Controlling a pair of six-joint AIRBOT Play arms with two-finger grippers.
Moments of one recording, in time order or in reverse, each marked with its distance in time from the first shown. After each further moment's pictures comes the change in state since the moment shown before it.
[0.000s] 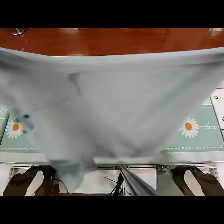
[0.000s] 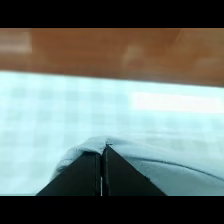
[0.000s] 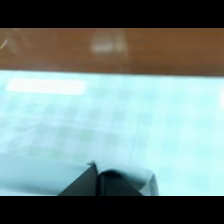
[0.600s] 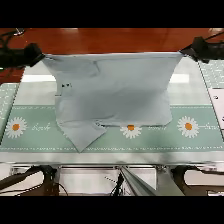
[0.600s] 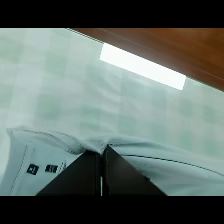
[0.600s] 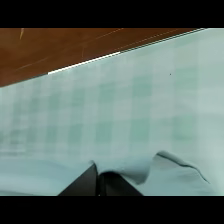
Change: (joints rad) left arm -0.066 -0.605 -0.107 -0.192 0.469 0.003; right arm 0.010 -0.752 0.096 0.236 -0.303 -0.082
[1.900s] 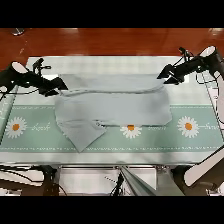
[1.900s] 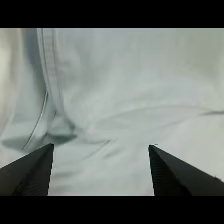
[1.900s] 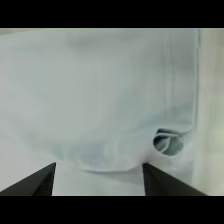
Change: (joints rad) left arm 0.034 -0.311 0.014 0.069 -0.385 0.086; right arm 0.074 -0.401 0.234 -0.257 0.344 0.130
